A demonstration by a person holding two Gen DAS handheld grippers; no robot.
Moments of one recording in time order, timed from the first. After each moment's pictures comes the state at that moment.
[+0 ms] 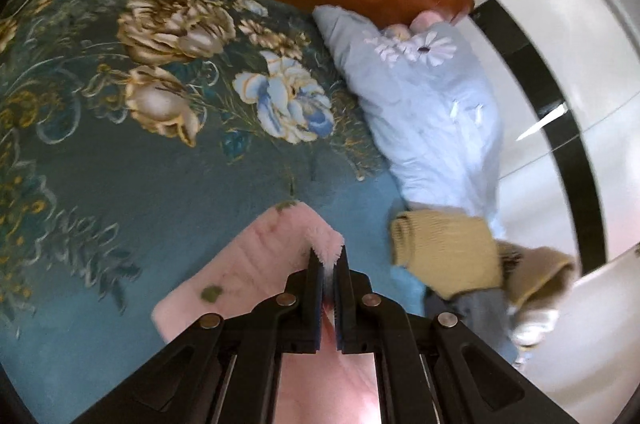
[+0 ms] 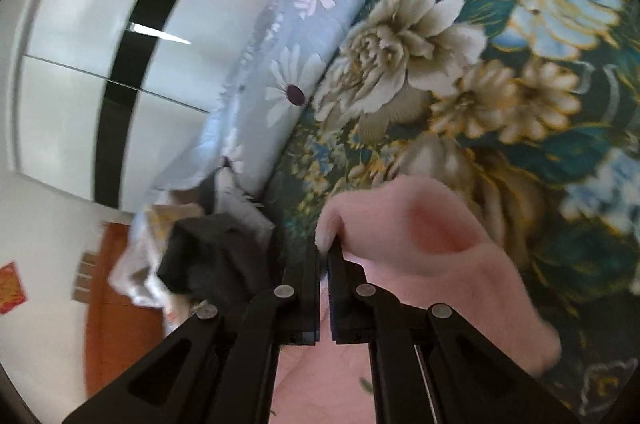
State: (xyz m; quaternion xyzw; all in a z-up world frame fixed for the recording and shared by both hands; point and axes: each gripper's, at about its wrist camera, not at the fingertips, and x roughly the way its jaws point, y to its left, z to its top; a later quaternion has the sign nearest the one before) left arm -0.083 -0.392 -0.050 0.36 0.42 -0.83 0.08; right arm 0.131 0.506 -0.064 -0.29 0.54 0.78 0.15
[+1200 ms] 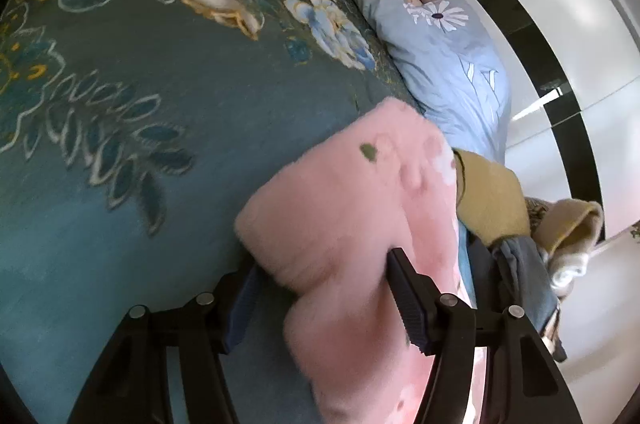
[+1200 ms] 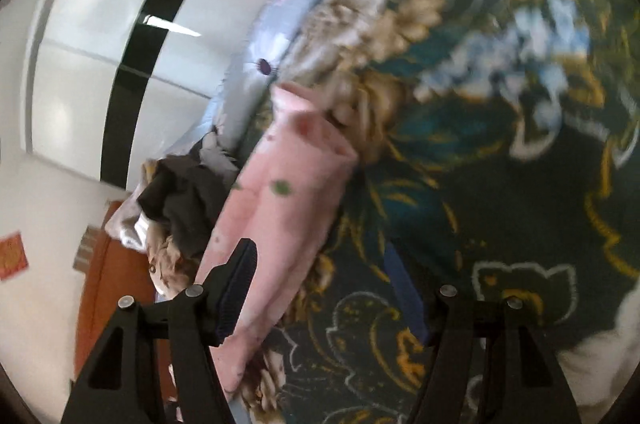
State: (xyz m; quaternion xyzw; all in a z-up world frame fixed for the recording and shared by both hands) left arm -0.024 -0.382 -0.158 0.37 0.43 -0.82 0.05; right arm 0.268 0.475 -0.131 -0.26 0.55 0.79 0.10
